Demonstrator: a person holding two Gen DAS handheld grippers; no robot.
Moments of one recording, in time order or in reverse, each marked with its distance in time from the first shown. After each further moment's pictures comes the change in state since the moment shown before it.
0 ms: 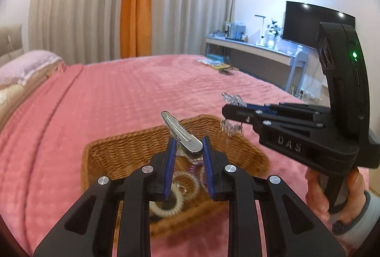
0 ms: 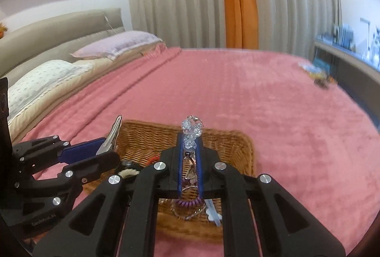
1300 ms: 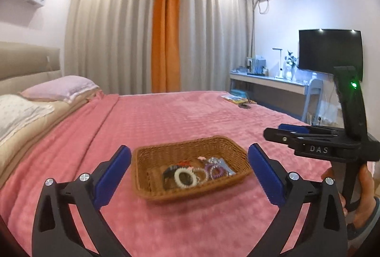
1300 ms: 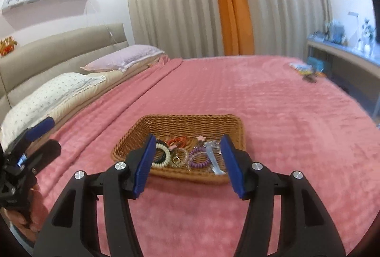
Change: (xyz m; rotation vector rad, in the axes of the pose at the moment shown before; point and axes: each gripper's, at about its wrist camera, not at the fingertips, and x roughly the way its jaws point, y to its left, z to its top) left arm -0.174 -0.047 -0.045 -0.009 -0.260 0.195; right arm -0.139 0.018 -0.048 0.031 -0.104 -0.004
